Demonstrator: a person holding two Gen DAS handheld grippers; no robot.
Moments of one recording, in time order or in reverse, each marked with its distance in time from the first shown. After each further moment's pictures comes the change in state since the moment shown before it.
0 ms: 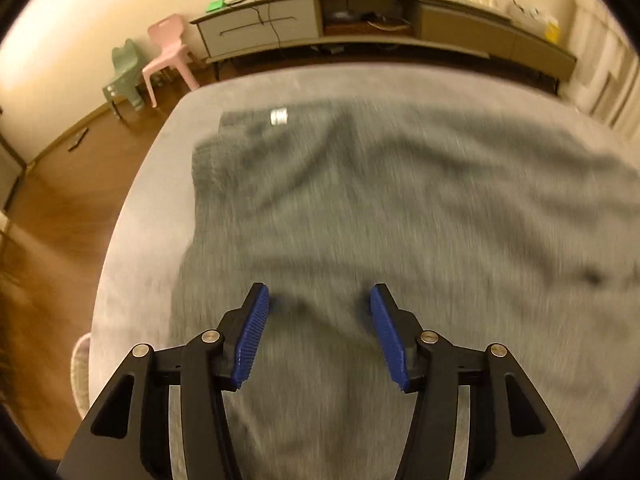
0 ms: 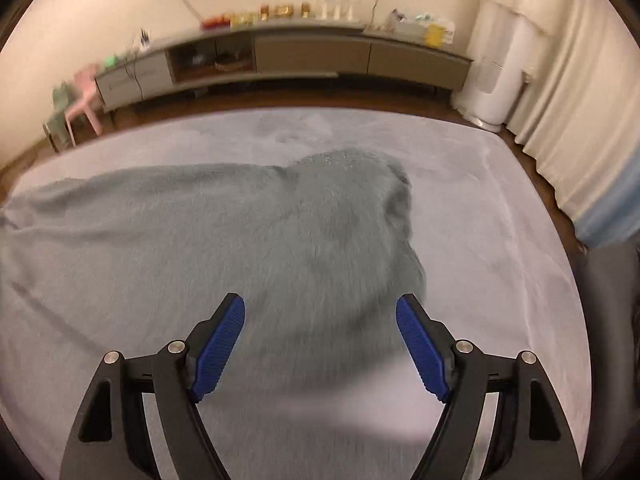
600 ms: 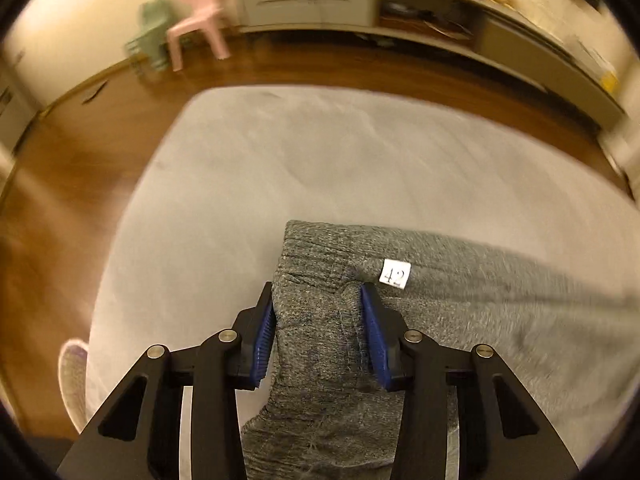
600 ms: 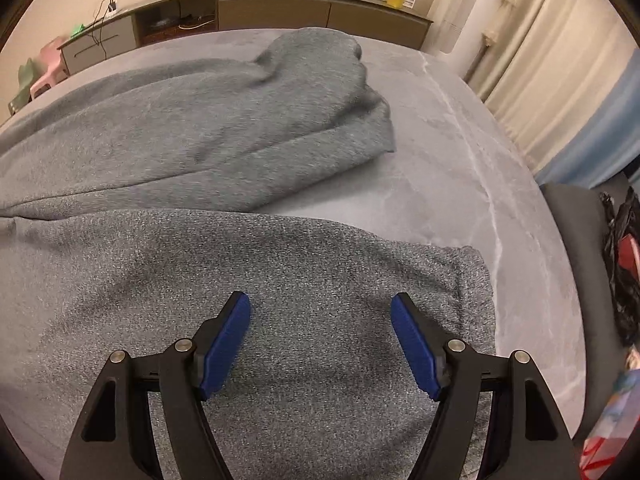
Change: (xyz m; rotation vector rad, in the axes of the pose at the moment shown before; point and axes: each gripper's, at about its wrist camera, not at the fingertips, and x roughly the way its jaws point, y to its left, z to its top) left arm 0.087 0.066 0.133 -0.316 0.079 -0.002; right arm -0.026 -0.015 -0.138 0.061 0.102 -0.110
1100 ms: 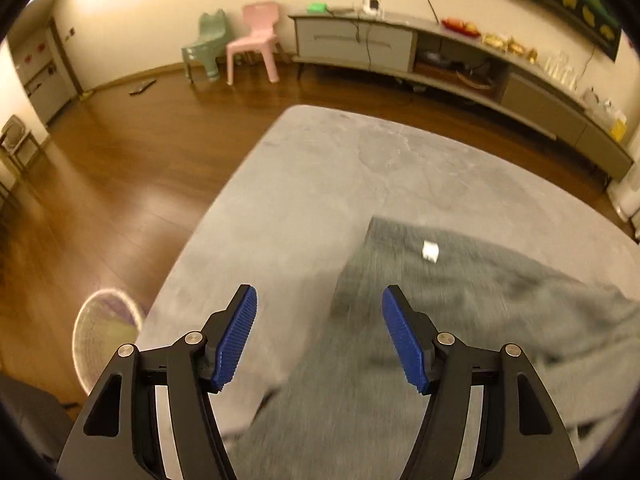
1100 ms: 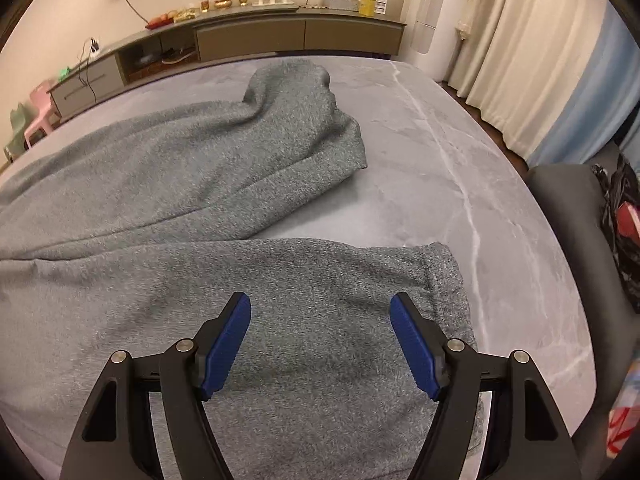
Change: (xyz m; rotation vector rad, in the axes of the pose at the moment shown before) left arm -0.092 0.038 -0.074 -0.046 -0.090 0.021; right arm -0.021 -0.014 -0.004 0.108 -0.058 0.006
